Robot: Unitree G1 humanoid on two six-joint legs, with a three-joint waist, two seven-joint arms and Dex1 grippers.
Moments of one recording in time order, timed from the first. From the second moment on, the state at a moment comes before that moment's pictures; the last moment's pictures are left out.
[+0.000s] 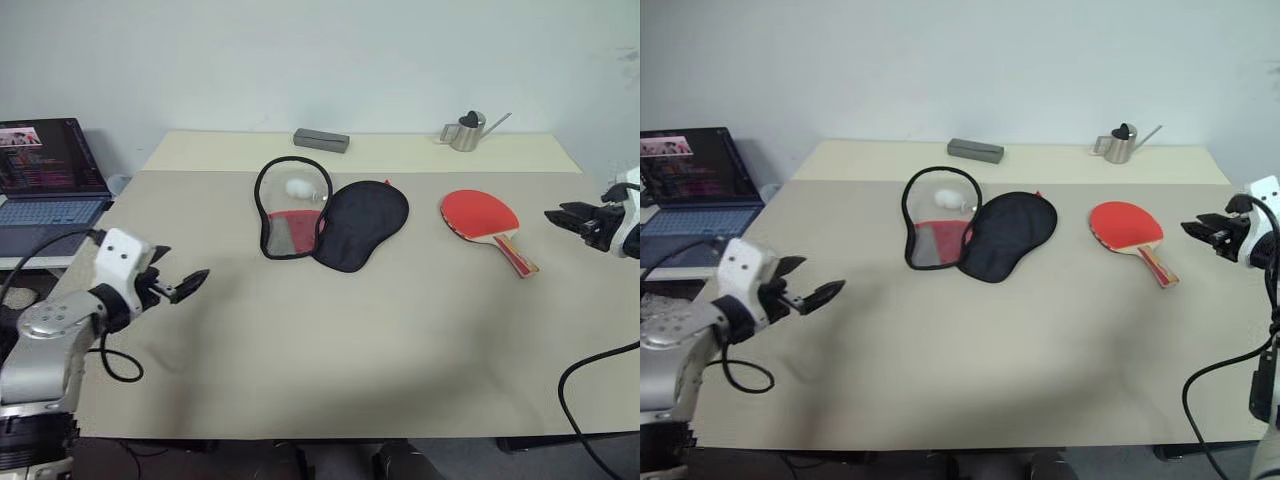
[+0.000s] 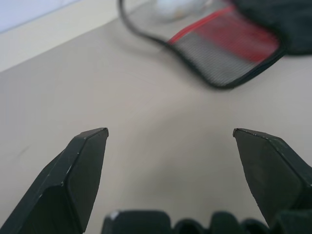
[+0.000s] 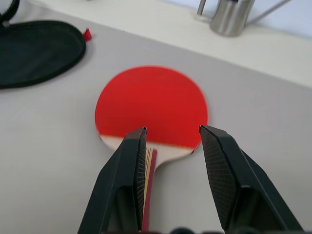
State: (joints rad) left arm -0.12 0.83 0.38 0.01 -0.31 0.39 -0.73; right arm -0.90 -0.91 -0.19 1.09 0.15 0.10 0.99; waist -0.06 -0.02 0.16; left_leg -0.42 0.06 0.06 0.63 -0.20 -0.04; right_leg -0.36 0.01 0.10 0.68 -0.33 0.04
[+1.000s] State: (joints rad) left arm -0.34 0.86 0.31 0.09 -0.37 0.38 -0.89; right arm -0.61 -0.70 -0.14 0.26 0.42 0.54 1.10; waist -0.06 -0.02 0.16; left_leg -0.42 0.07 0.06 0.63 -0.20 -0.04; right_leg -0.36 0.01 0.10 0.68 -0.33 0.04
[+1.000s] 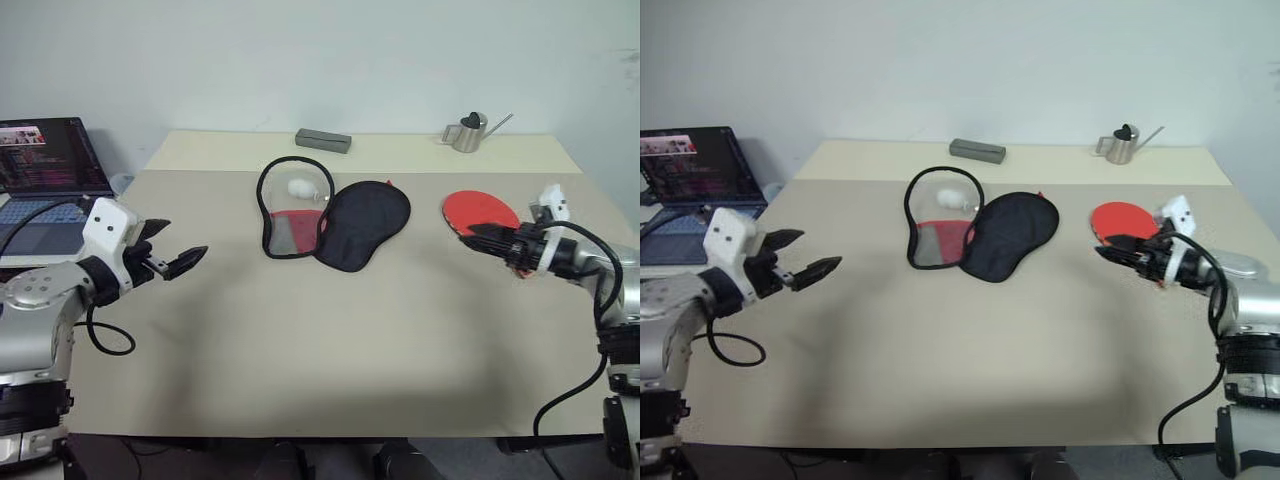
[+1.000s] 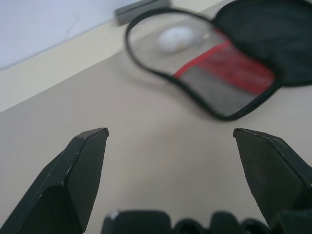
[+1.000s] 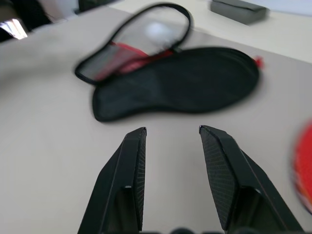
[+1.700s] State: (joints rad) left arm -0.53 0.99 0.24 0.13 -0.53 0.54 -1.26; right arm -0.72 -0.57 -0.04 0.17 0.45 0.90 0.87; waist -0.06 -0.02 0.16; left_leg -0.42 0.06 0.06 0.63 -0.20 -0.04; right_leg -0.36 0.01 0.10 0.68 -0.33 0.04
